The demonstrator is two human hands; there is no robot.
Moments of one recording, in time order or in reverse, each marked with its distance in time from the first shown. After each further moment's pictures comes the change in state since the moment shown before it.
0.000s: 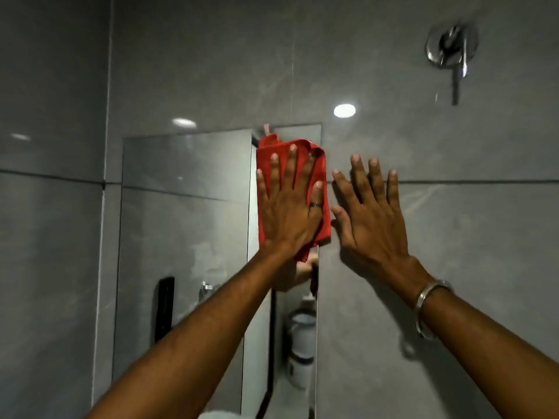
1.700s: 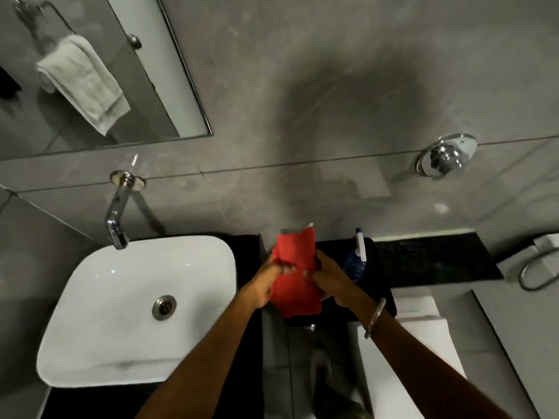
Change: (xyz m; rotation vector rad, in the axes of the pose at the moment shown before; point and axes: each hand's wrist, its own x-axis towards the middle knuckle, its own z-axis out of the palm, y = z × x) left_hand -0.640 0.098 -0.028 -1.018 -1.547 -1.560; right_hand -0.603 -0.110 -0.123 0.972 -1.284 1.653
